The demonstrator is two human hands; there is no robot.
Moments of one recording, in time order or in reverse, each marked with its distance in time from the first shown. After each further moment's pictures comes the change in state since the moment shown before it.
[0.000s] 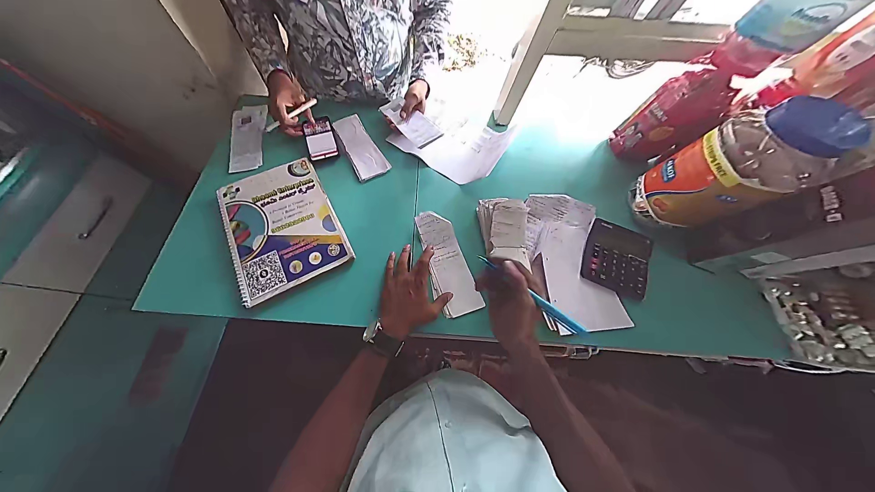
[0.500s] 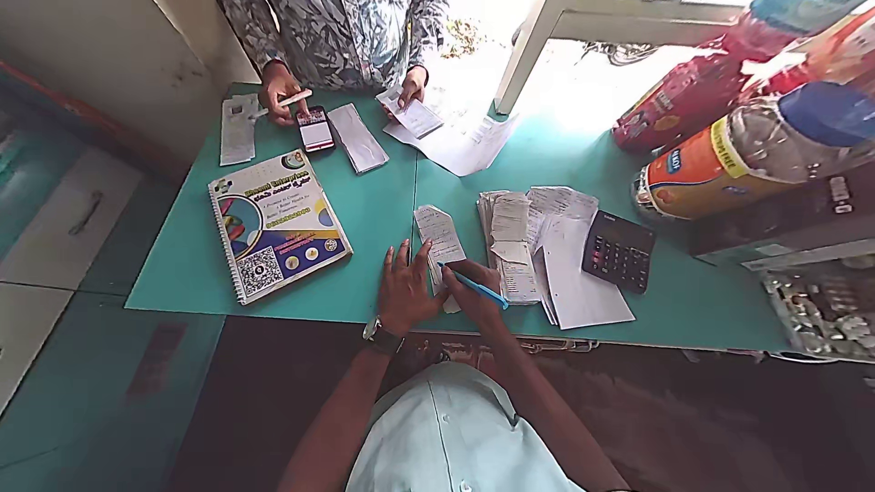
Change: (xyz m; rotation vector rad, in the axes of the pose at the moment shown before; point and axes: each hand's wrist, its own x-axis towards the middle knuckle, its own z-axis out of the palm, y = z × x) left_hand 0.001 -0.001 -0.001 -0.024 0.051 -0.013; right_hand 0.009 0.062 0.005 -0.710 -0.123 -0.114
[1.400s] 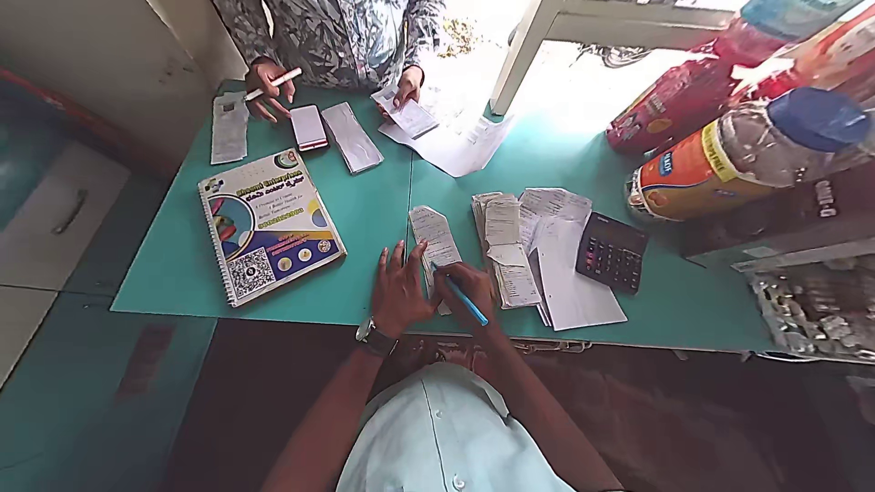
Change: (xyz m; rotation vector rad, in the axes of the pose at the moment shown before) left_hand -0.001 -0.001 0.002 -0.021 0.011 0.014; right_hand -0.003 0.004 -0.002 -0.146 0.002 -0.122
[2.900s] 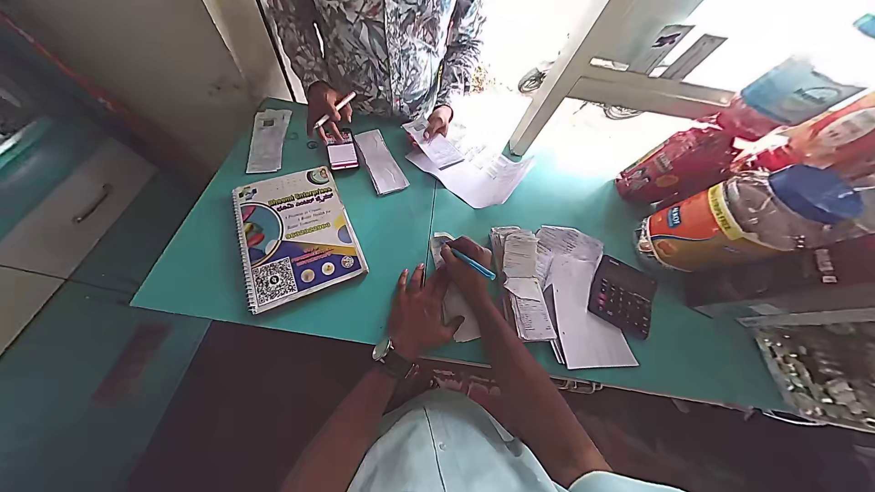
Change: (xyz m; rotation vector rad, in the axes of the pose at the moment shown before) left_hand 0.006 0.004 -0.009 0.038 -0.117 0.003; right_hand 0.099 0.002 0.047 0.007 0.070 0.038
